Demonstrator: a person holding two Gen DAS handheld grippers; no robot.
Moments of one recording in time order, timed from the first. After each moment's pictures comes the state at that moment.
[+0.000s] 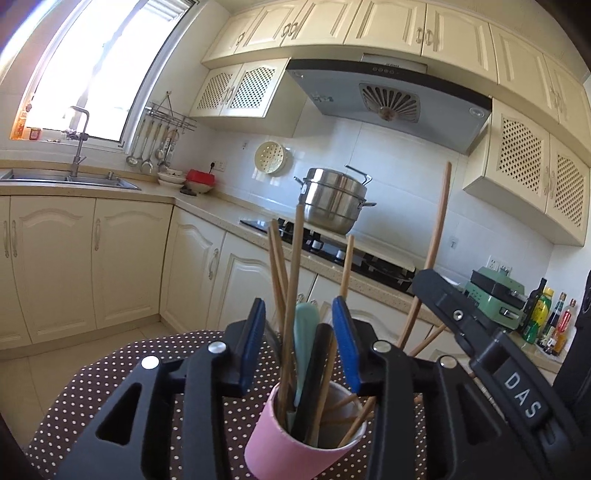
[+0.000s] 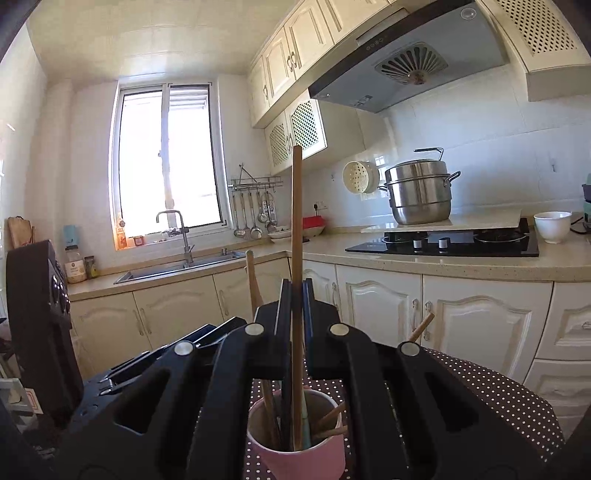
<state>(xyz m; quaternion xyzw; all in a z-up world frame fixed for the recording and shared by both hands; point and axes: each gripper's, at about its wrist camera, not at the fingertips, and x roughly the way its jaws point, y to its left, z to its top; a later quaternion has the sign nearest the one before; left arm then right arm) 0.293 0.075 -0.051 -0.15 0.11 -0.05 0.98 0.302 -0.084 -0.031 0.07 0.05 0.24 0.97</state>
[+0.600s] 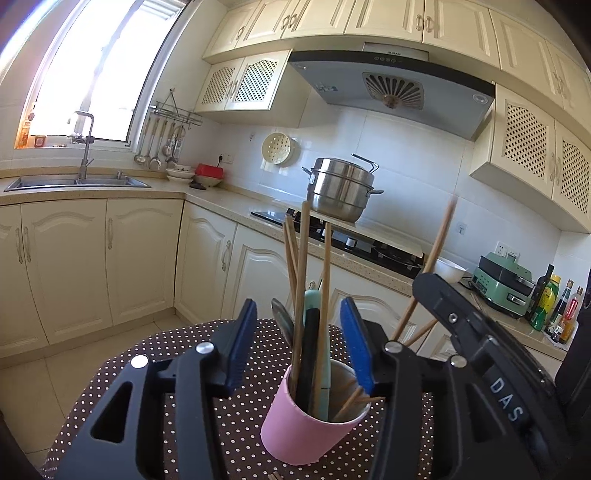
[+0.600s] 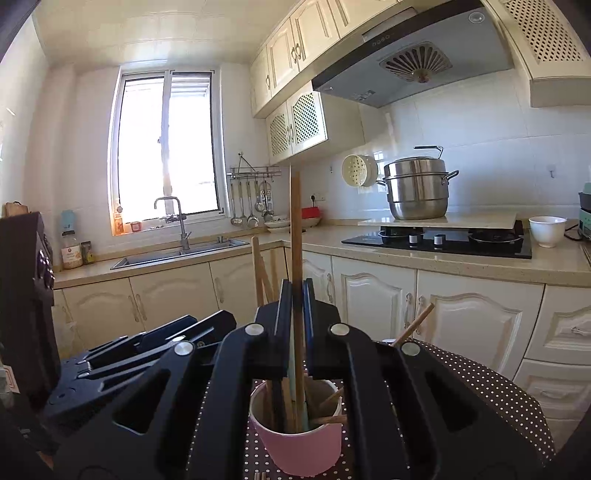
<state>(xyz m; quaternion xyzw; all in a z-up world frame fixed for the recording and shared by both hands) 0.269 0.075 -0.038 -0.13 0.13 -0.04 0.98 0.291 -0.082 -0.031 0.05 0.07 0.23 0.97</state>
